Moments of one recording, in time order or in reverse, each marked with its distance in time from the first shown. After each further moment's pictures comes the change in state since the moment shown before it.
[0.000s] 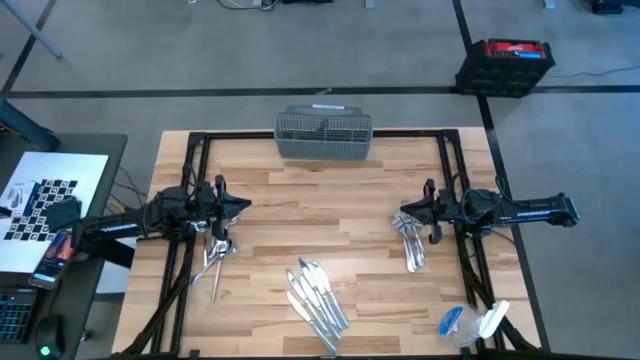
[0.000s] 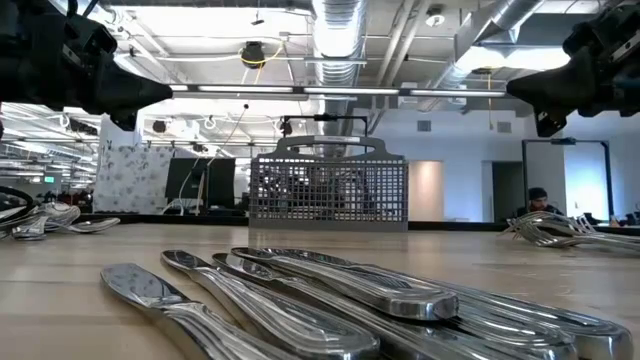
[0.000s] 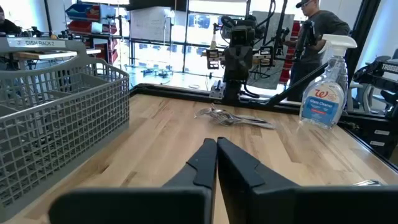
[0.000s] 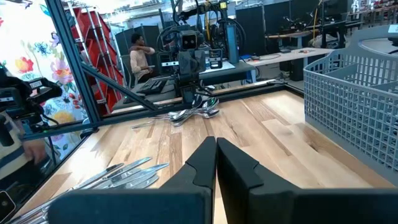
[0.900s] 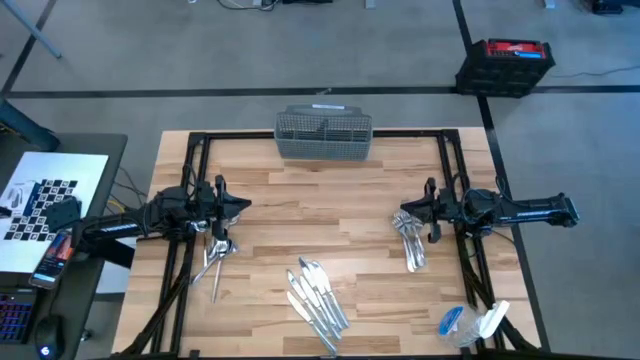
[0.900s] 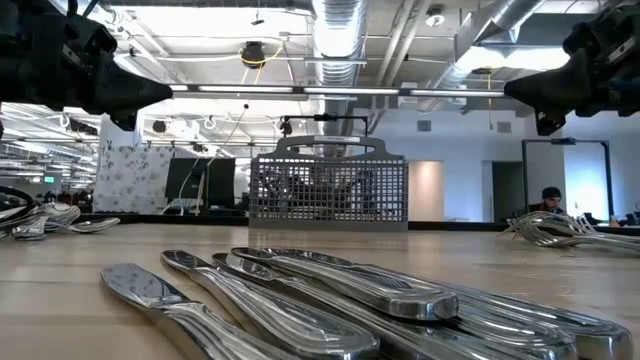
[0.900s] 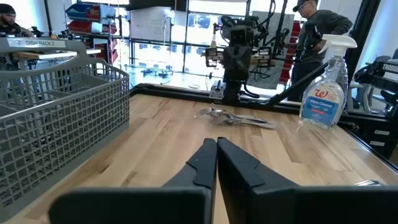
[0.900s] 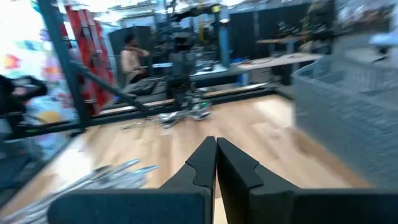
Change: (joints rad) left arm 0.000 0.000 0.000 0.000 0.000 0.000; right arm -0.020 0.000 0.000 0.013 0.039 -0.058
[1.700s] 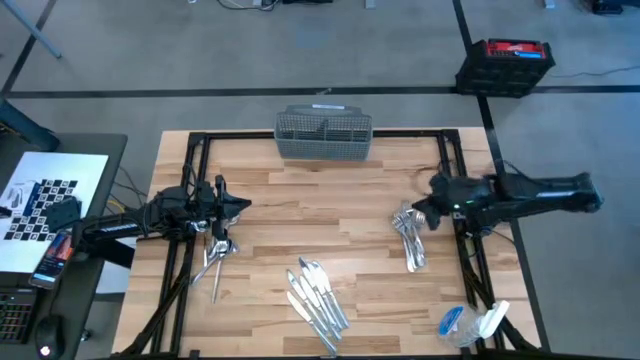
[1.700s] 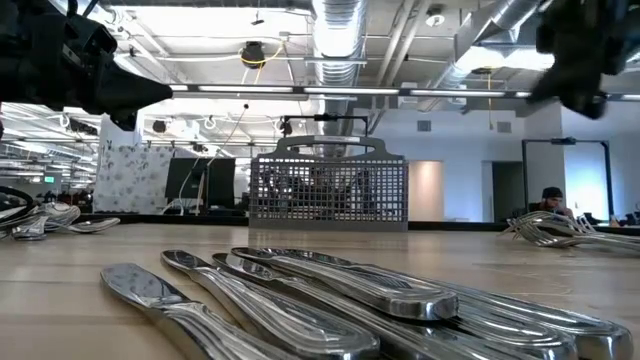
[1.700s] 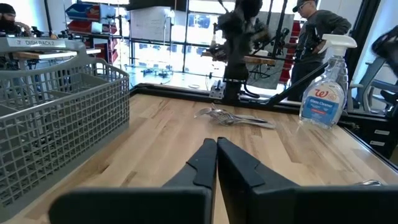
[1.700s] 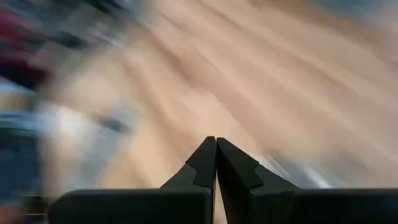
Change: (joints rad) left arm 0.000 0.000 0.000 0.000 0.000 0.000; right arm 0.014 0.592 0.633 -0.969 0.039 0.741
